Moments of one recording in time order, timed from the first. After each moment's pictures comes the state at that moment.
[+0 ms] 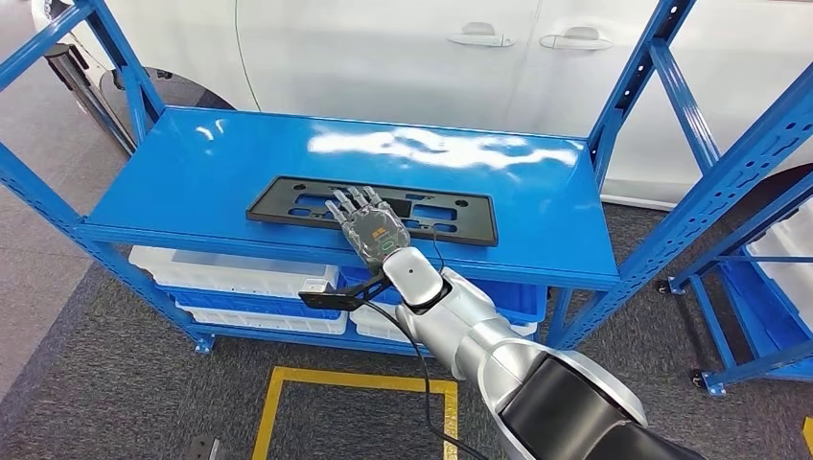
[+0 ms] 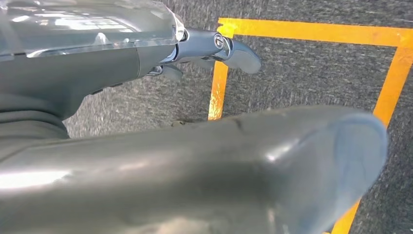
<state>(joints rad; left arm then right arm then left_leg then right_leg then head) -0.18 -0.09 1.02 -0.21 -0.88 -0.07 -0.17 -0.96 0.31 0.72 -0.31 1.43 -0.36 0.13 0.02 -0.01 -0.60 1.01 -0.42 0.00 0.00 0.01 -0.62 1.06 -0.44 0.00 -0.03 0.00</state>
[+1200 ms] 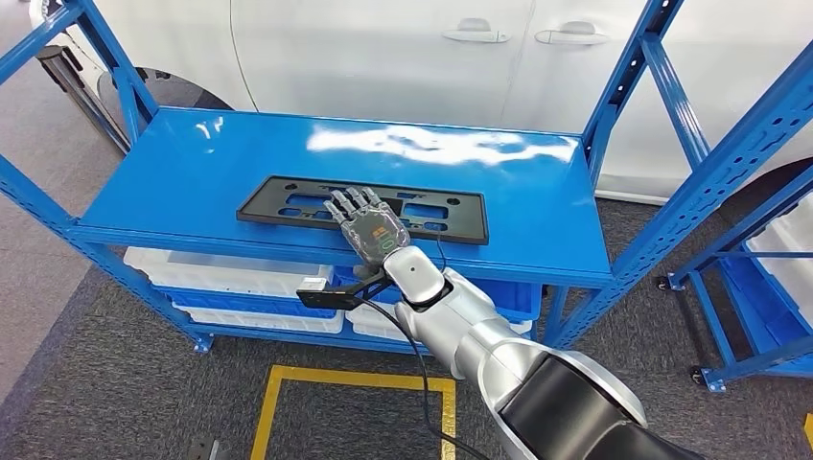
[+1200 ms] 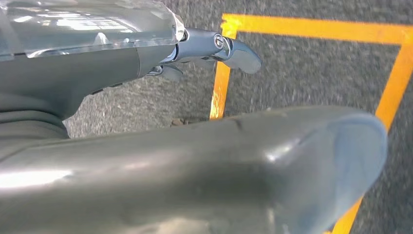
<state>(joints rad) -0.18 -0.09 1.02 -0.21 -0.88 -0.08 -0.18 -0.96 0.32 0.67 -0.32 1.40 -0.36 0.08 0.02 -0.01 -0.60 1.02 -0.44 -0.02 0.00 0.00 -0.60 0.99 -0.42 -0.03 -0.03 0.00</state>
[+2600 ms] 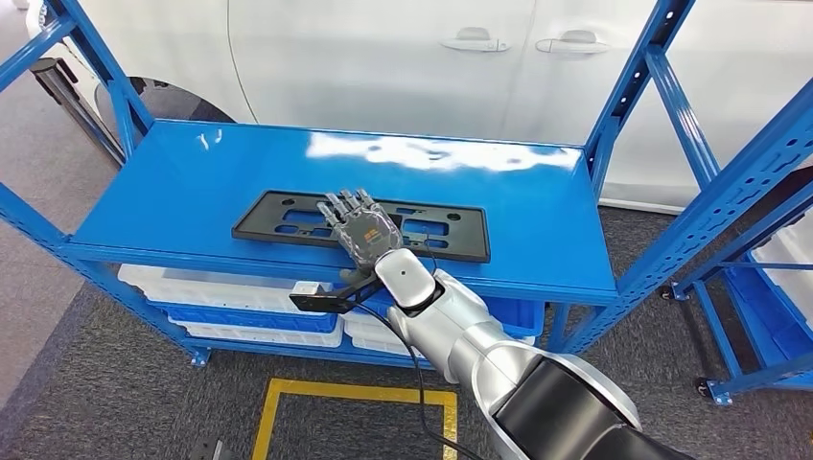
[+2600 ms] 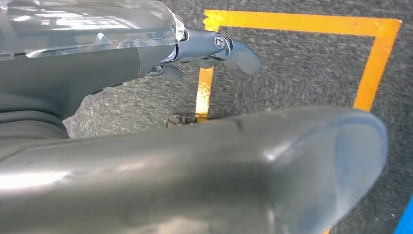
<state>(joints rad) -0.18 -0.08 1.02 -0.21 -0.88 -0.08 -0.19 -0.95 0.35 0.65 -0.31 1.49 -0.34 0.12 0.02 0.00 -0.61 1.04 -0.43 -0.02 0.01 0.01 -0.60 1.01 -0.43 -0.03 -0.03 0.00</state>
